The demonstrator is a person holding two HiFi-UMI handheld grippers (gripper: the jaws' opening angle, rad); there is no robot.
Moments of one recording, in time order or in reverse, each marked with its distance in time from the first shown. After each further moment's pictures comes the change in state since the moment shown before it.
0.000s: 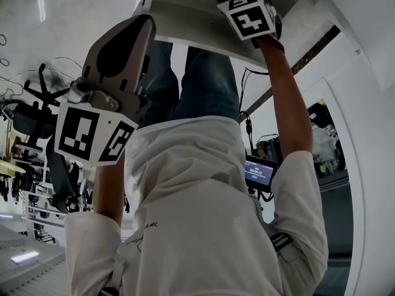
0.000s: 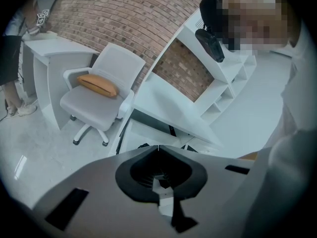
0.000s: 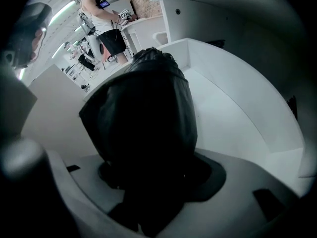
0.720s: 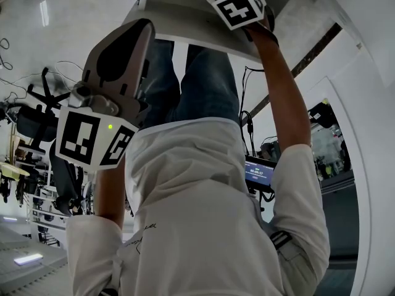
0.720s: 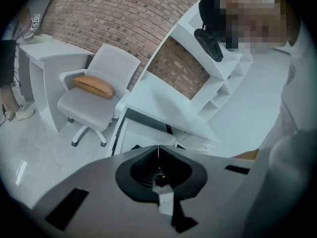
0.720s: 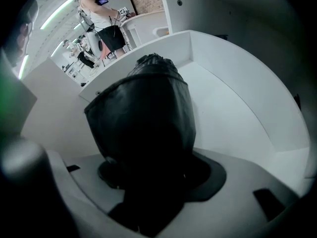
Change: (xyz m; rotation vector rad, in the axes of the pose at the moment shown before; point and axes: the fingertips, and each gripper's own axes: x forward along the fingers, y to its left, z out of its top) left arm -0.002 -0.019 -0.004 0.039 0.013 -0.012; right arm 0.015 -0.002 -0.005 -0.009 0.038 -0.009
